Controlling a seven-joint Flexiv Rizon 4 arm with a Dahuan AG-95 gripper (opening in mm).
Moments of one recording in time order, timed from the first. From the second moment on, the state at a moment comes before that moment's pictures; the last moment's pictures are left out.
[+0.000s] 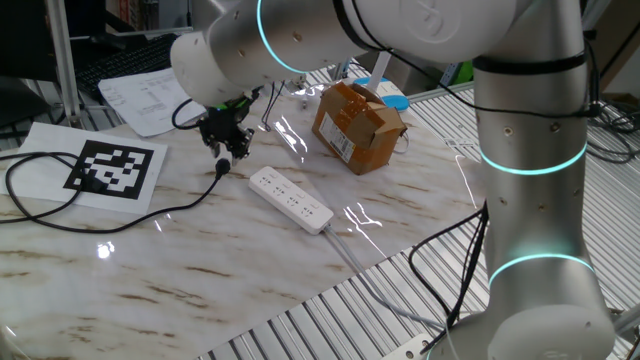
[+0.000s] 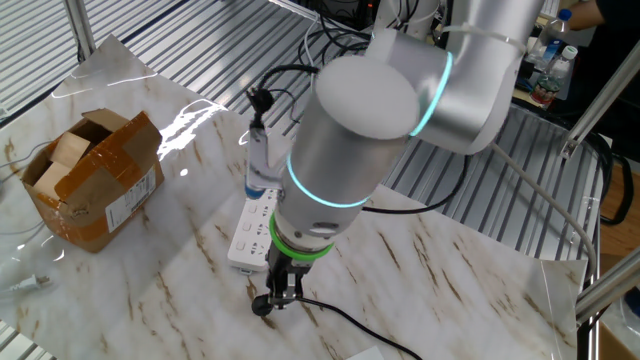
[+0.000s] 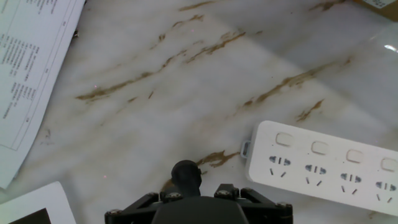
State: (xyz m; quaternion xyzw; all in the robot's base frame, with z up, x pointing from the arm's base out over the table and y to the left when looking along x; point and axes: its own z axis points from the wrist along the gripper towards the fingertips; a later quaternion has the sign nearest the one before) arm 0.642 0.077 0.067 0.46 0.88 -0.05 0.07
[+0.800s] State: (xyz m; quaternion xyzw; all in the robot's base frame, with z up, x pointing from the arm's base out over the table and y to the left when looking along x) arm 0.647 0.081 0.058 0.47 0.87 -0.06 0.11
